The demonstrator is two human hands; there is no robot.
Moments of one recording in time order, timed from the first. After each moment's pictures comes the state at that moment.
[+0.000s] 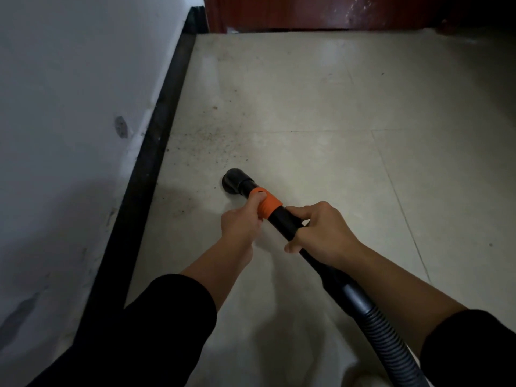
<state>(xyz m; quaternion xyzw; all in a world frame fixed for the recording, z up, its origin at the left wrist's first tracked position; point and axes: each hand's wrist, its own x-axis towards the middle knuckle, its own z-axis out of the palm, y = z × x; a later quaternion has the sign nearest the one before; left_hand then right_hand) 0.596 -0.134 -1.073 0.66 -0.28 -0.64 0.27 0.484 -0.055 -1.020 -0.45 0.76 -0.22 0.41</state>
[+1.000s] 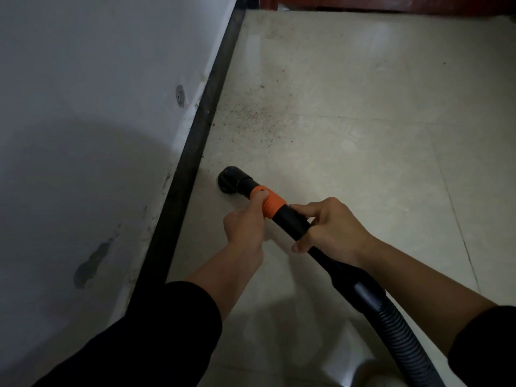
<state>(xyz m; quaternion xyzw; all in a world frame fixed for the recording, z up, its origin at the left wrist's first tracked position) 0.673 -0.114 -1.078 0.69 -0.21 -0.60 0.34 0.541 -0.064 -1.031 -0.52 0.69 -0.19 0.47</state>
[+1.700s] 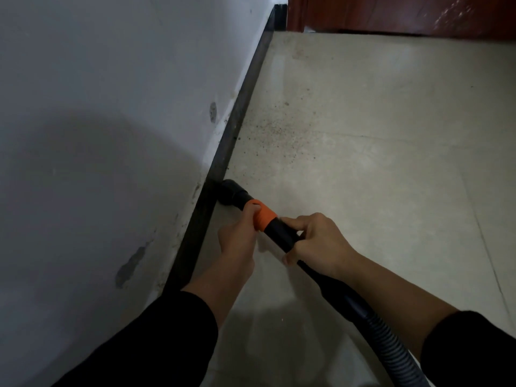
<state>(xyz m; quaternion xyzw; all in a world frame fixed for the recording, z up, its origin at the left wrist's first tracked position) 0.722 -0.137 -1.095 0.68 -0.18 -0.60 0.36 0.586 -0.086 -1.040 -0.57 0.66 -0.19 0.44</state>
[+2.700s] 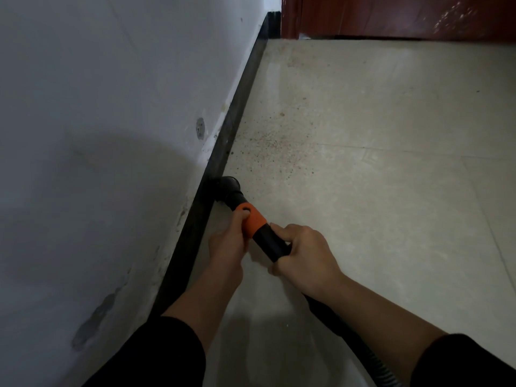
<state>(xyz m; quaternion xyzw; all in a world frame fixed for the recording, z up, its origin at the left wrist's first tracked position) 0.718 -0.184 -1.118 0.68 -0.20 -0.59 0.39 0.592 -0.120 -1.063 -0.59 0.68 -0.23 0.37</state>
